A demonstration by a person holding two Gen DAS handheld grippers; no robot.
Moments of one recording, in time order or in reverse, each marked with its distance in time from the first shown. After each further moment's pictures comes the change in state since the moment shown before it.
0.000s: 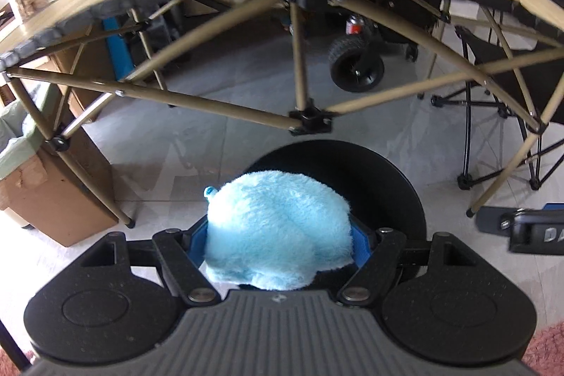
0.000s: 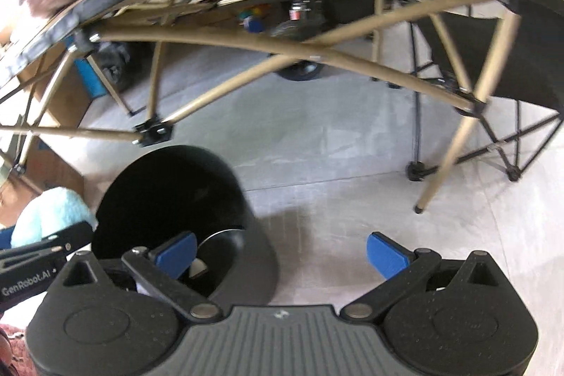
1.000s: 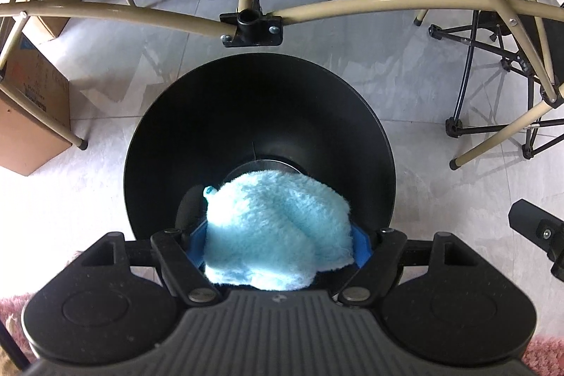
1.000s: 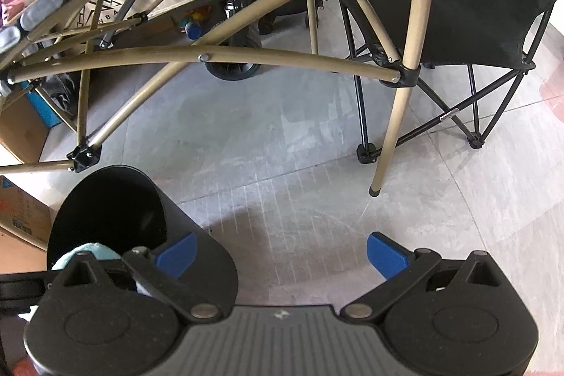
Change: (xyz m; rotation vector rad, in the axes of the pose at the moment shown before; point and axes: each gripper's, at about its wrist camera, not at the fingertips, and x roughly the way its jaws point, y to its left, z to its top) left arm 0.073 -0.044 0.010 -0.076 0.336 -0.058; right arm 0.014 -0.047 0.002 0.121 0.018 -0.082
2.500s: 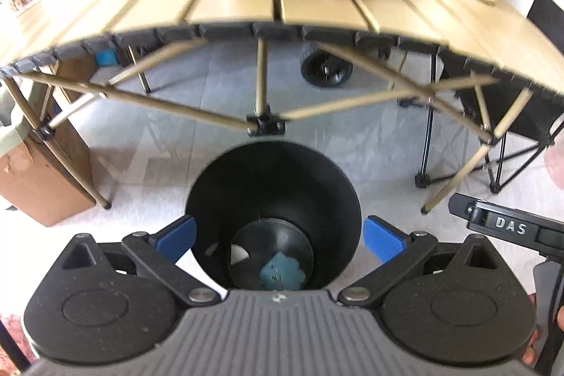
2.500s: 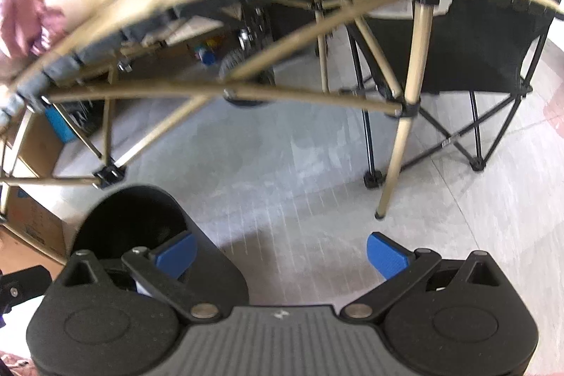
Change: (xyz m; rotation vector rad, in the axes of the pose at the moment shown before) left arm -0.123 0.023 -0.037 0.036 -0.309 -0.041; right arm -0.047 0.007 -0.004 -0.017 -0.141 0.046
